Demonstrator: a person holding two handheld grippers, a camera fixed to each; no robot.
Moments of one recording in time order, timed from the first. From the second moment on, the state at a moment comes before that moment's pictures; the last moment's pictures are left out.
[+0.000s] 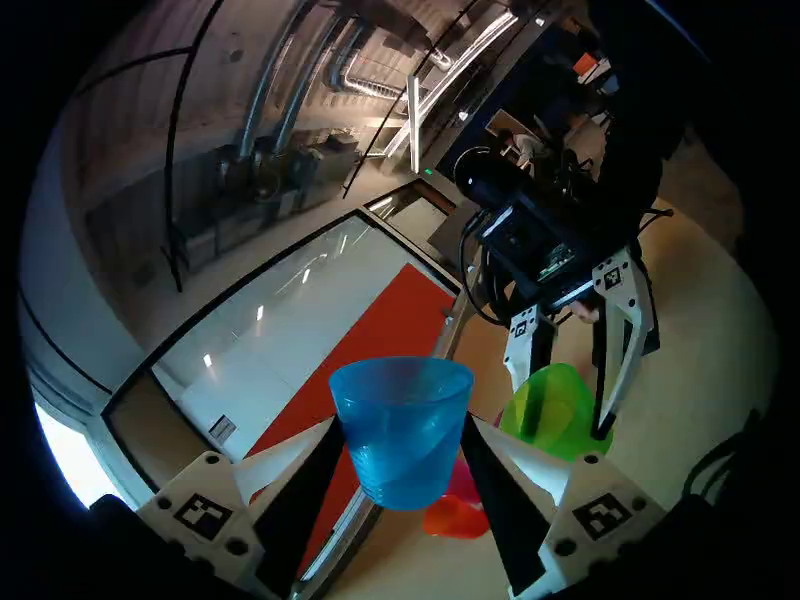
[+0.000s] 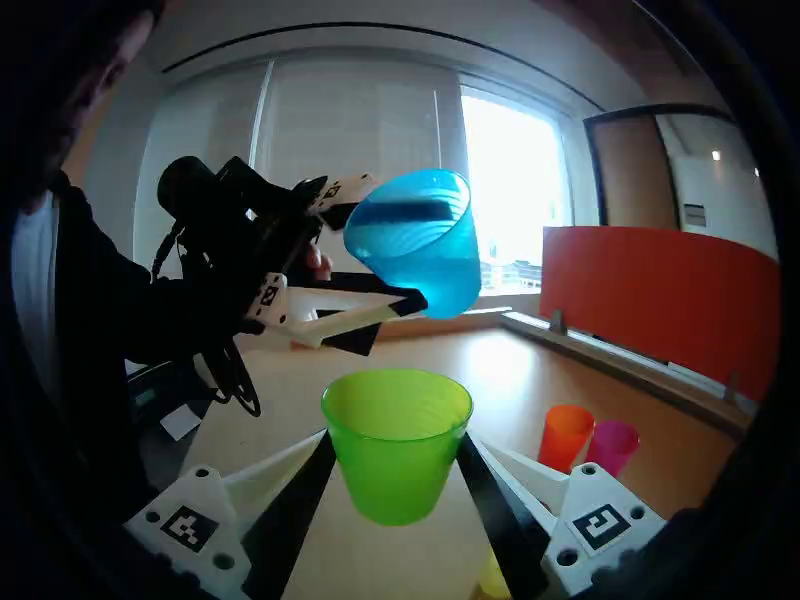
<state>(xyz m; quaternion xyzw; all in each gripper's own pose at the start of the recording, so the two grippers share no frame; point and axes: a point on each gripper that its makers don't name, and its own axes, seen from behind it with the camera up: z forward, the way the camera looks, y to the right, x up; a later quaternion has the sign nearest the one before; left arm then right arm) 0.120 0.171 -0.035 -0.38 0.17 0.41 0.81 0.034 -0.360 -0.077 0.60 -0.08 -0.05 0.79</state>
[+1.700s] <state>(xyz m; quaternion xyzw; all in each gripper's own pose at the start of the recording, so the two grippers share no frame) 0.118 0.175 -0.035 -0.38 0.18 0.44 0.79 0.043 -0.368 -0.080 0.61 -0.05 -0.02 0.79</state>
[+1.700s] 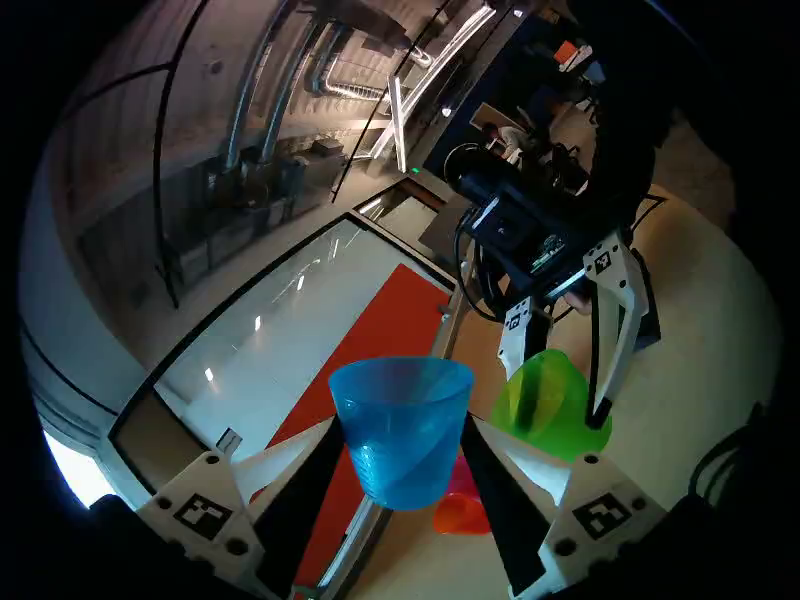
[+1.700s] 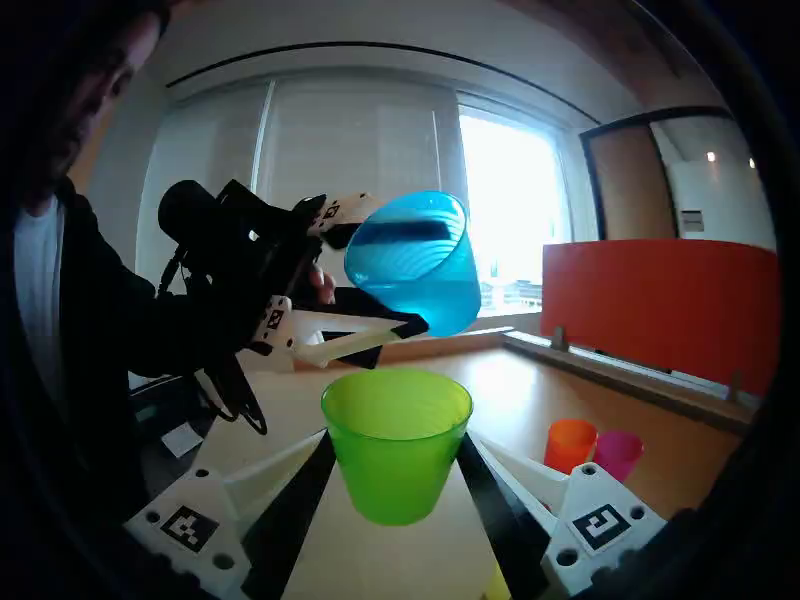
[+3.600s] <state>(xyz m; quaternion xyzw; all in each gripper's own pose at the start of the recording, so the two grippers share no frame) 0.118 0.176 -0.030 -0.37 0.19 0.47 0.78 0.043 -0.369 -0.087 0.61 -0.05 -0.03 0.79</state>
